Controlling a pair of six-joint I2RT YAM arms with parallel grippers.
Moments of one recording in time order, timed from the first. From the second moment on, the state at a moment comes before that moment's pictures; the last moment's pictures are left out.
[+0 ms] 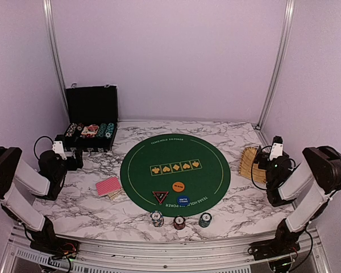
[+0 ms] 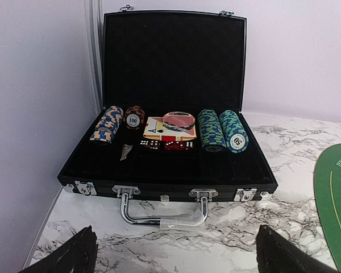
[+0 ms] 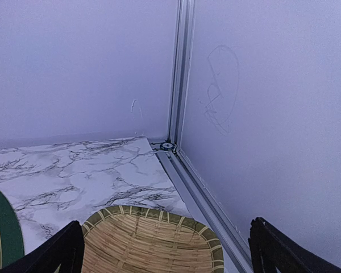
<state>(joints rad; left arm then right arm) -0.01 1.53 0.25 1.10 -0.05 -0.04 0.08 1.62 0.22 1.42 0.38 -0.06</state>
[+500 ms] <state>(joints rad) 0.00 1.52 0.26 1.07 -0.04 -0.04 0.08 1.62 0.22 1.42 0.38 -0.06</state>
